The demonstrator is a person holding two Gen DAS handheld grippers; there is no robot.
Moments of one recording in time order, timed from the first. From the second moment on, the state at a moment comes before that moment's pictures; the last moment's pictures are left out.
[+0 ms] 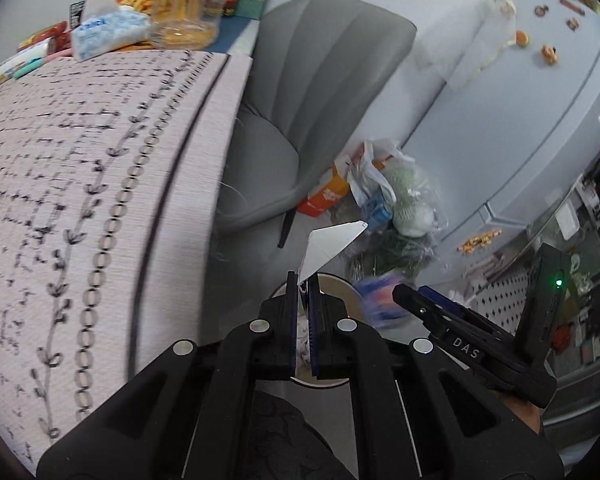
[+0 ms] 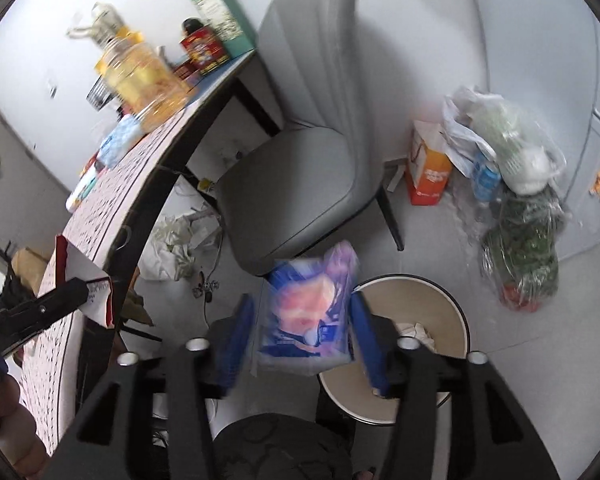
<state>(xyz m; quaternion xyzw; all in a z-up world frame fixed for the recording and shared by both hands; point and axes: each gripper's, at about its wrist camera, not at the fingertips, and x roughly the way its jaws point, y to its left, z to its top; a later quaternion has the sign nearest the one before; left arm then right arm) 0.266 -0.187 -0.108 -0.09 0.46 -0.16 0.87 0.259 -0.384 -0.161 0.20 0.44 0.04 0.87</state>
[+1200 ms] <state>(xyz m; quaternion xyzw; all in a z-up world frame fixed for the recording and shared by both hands) 0.279 -0.217 -0.107 -0.08 0.46 -0.18 0.87 0.207 -0.445 -0.147 0.24 0.41 0.01 0.88</state>
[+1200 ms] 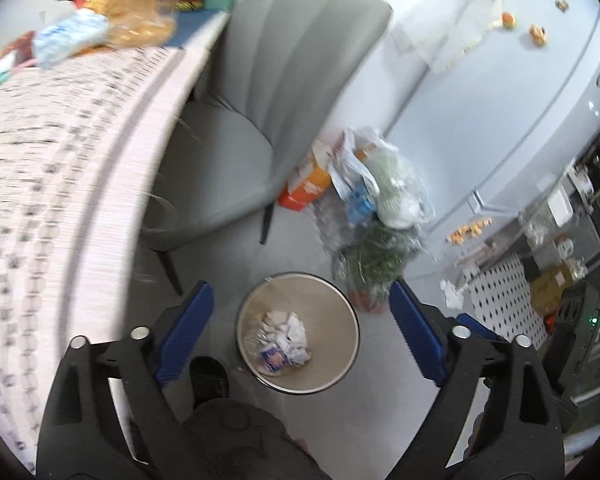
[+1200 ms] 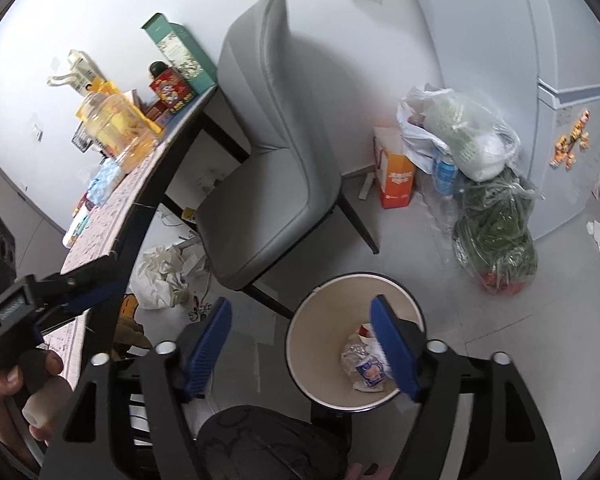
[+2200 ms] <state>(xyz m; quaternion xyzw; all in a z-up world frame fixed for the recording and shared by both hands) 0.174 0.014 -0.042 -0.21 0.35 -0.04 0.91 0.208 -0.230 -0.043 0.12 0.38 0.14 0.91</state>
